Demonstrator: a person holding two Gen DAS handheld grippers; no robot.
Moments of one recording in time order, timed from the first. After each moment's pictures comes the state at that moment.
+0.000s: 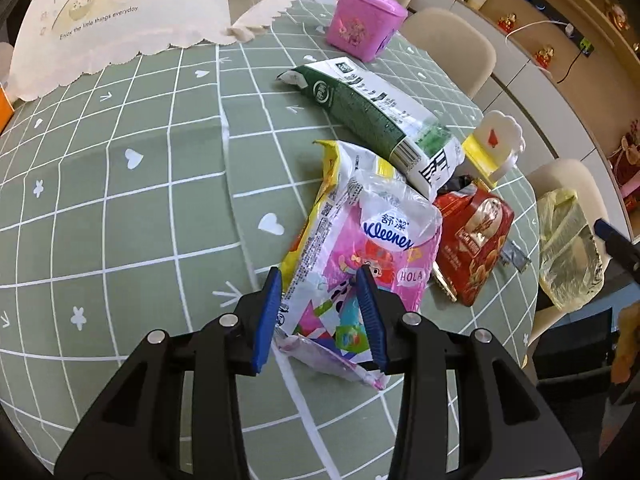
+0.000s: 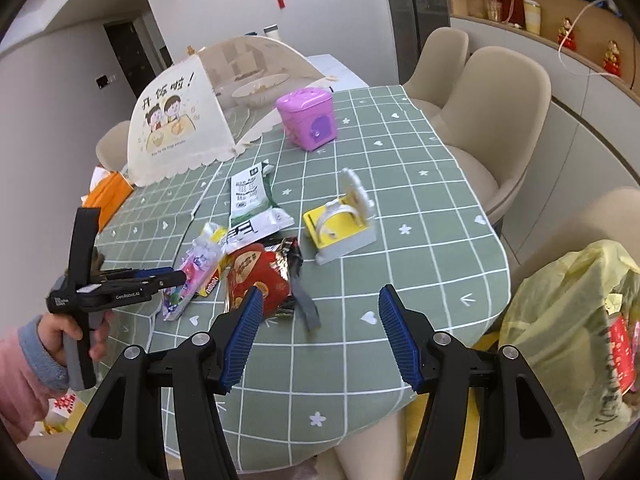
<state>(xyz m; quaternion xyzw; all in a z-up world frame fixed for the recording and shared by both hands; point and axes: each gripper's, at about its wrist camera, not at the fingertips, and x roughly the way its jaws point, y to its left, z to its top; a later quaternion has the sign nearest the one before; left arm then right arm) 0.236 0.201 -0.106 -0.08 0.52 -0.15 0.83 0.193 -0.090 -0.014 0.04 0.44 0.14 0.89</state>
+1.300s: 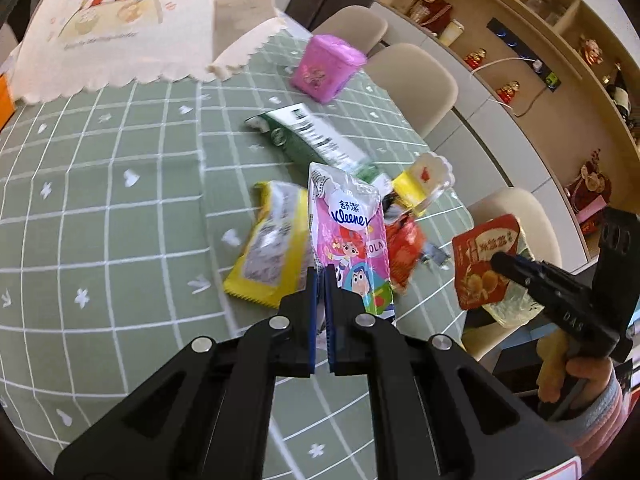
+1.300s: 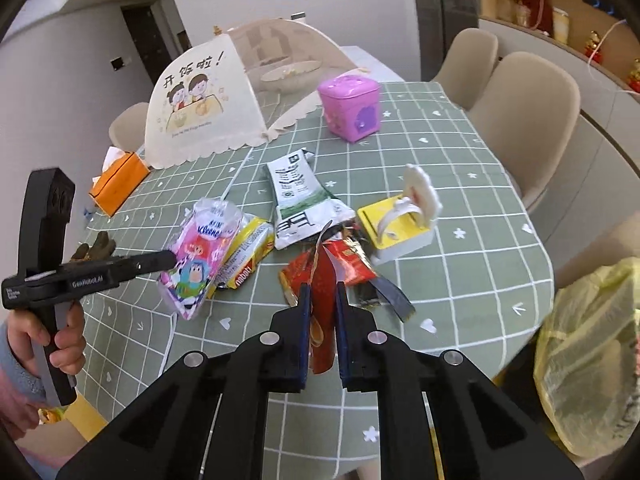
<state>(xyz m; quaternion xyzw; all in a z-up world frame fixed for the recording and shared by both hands) 0.215 0.206 -0.052 -0.14 0.49 -0.20 0.84 0.197 -0.046 -0.013 0.02 0.45 0.16 0.88</state>
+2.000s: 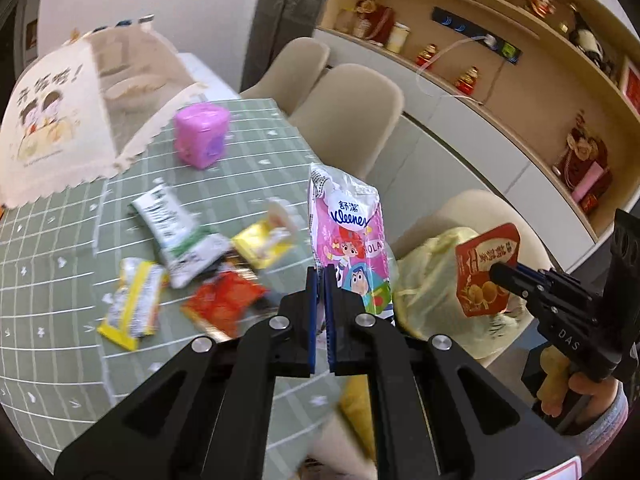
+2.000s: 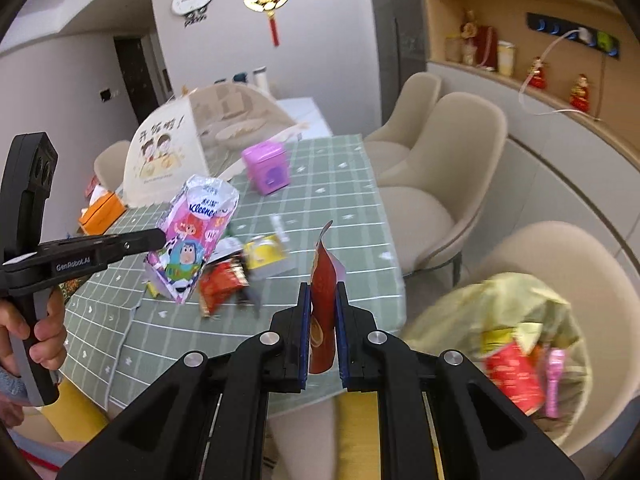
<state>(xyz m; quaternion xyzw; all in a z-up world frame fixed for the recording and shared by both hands) 0.185 0.008 0.044 -0.06 0.42 -0.20 0.88 0.145 -0.224 0.050 0.02 0.37 0.12 0.92</state>
